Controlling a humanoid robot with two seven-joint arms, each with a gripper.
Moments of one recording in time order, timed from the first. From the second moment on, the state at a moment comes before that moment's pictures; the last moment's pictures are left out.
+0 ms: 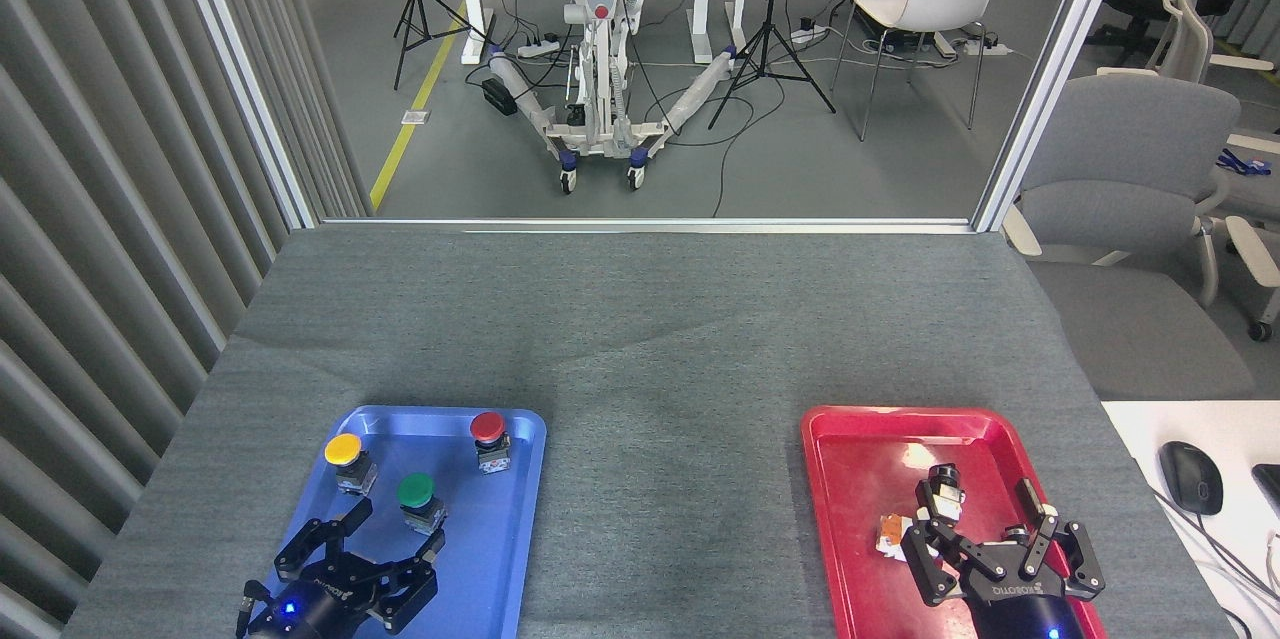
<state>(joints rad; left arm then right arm) -0.14 0.44 -0.38 -1.17 -1.09 -0.27 0.21 0.15 -0.10 -0.09 -1.64 1.41 -0.09 -0.10</state>
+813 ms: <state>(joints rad) -0.25 0.33 -0.39 -0.98 -1.08 -0.24 0.22 0.14 -0.05 -0.09 -1.63 1.41 -0.06 -0.09</state>
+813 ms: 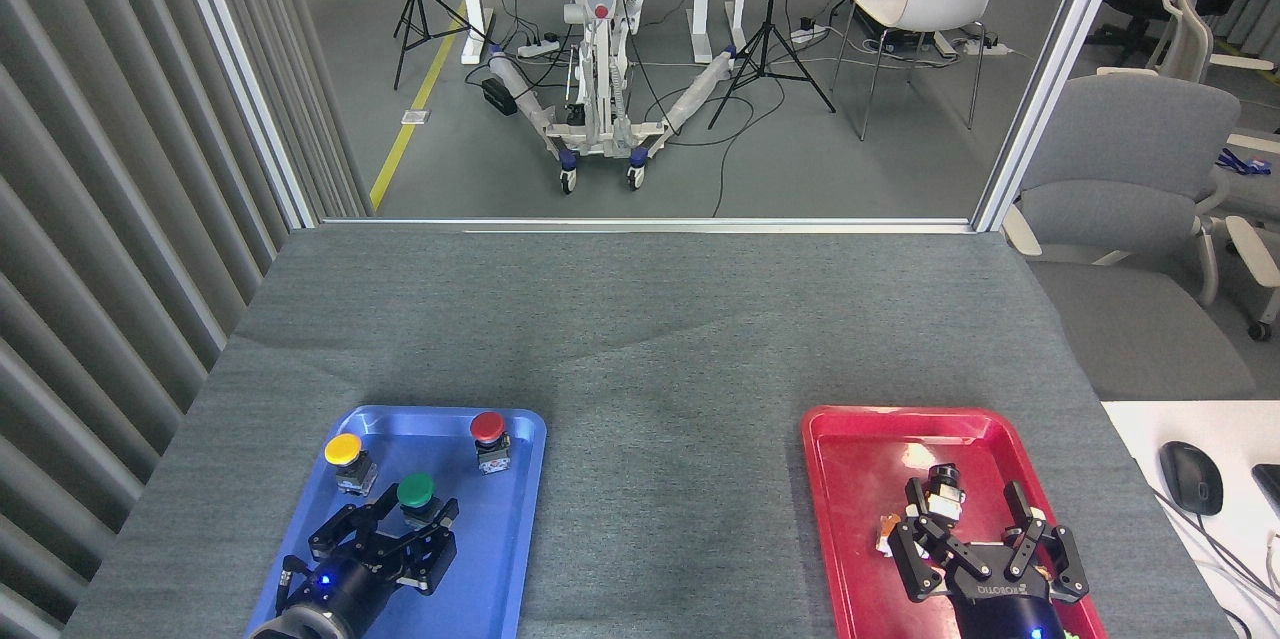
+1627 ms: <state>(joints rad) -0.30 0.22 -0.48 -1.07 -1.24 -0.31 0.43 0.14 0.00 -0.09 -1.62 1.45 -0.03 -0.10</state>
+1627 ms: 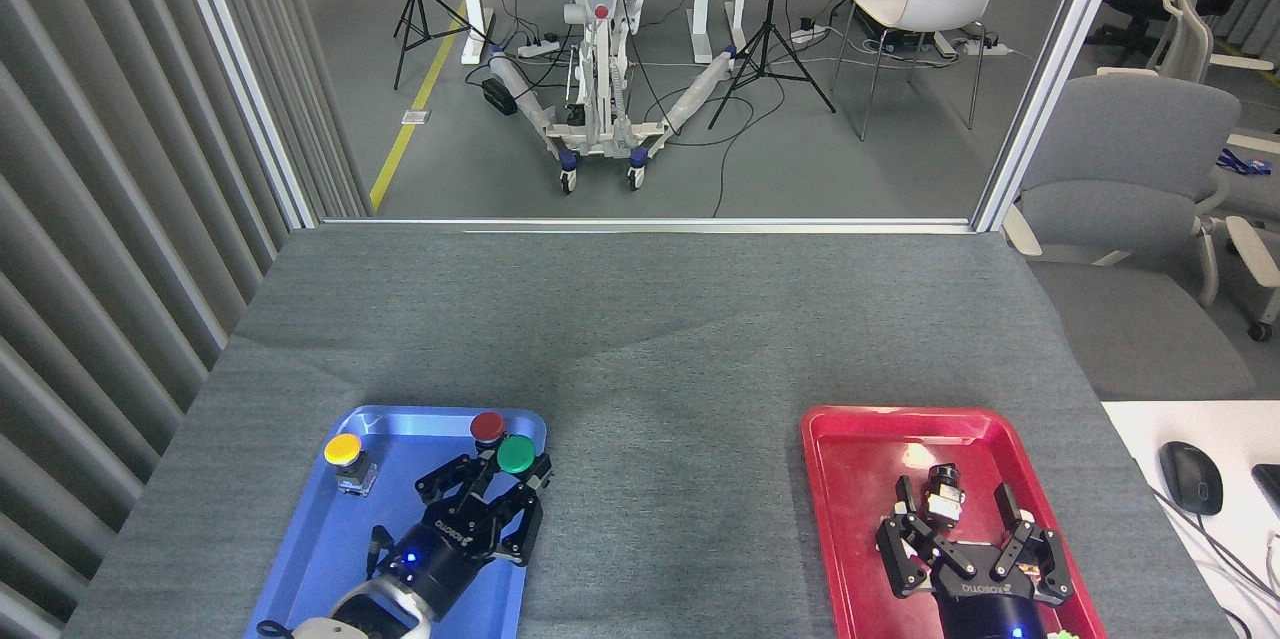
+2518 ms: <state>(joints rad) -0.46 -0.13 -0.56 -0.68 -1.52 -0.28 0.36 0.14 0.01 -0.09 -1.62 1.45 -0.04 -0.10</state>
